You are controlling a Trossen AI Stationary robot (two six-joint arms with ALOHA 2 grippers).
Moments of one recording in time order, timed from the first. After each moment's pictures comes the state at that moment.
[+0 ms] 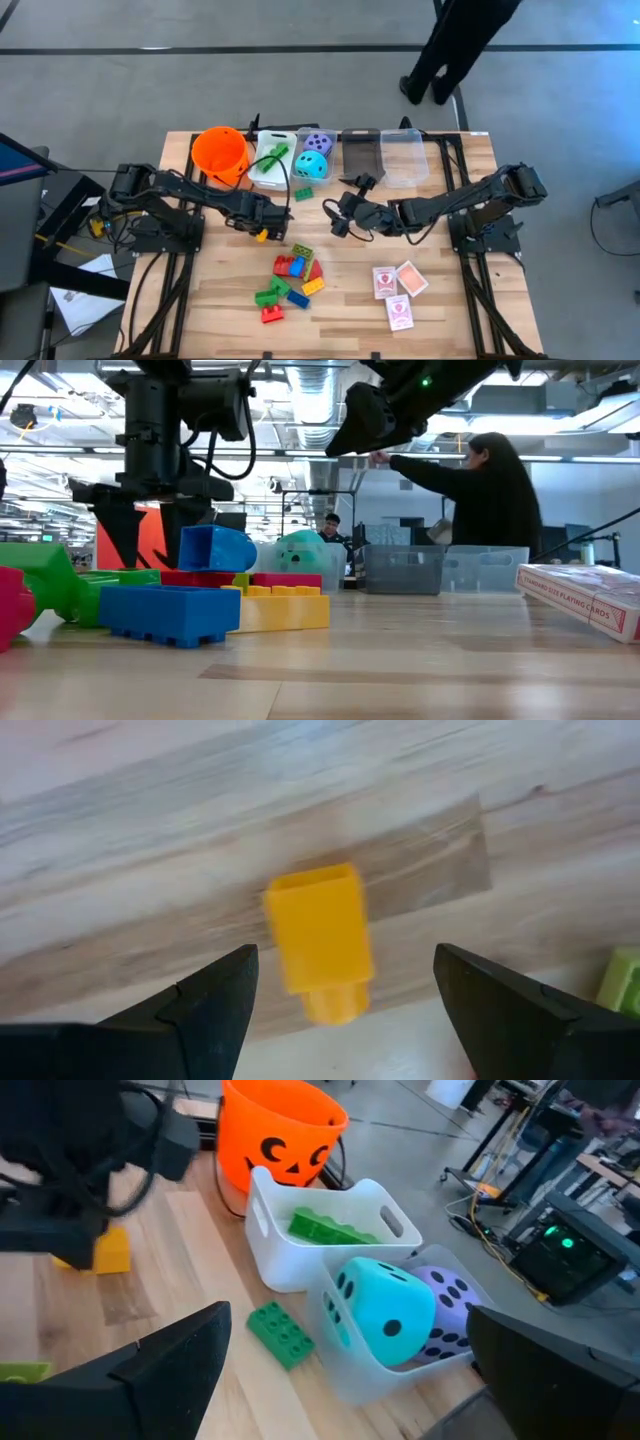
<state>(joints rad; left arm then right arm) -0.04 1.56 0.90 -0.82 -0.13 -1.32 0.17 1.58 0.98 0.10 0.79 0.00</state>
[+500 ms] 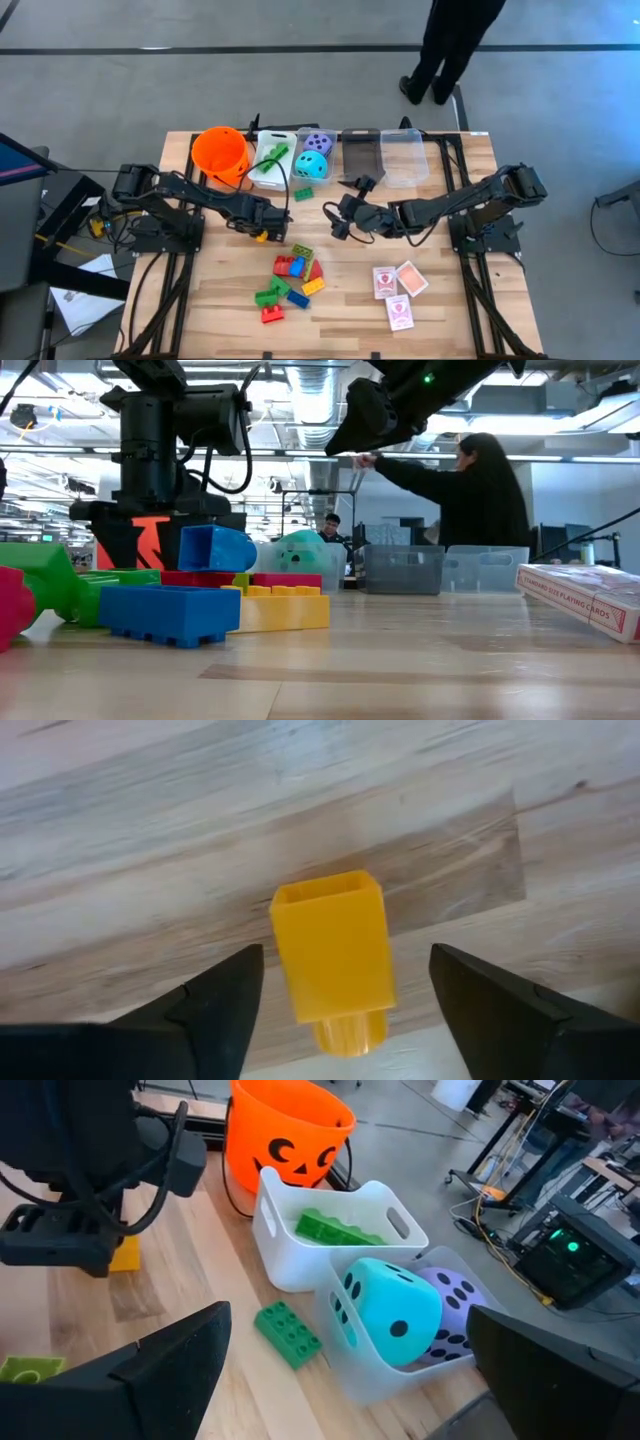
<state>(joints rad) -0.04 1.57 0.83 -0.75 -0.13 -1.32 0.17 1.58 0.98 0.10 0.78 0.00</state>
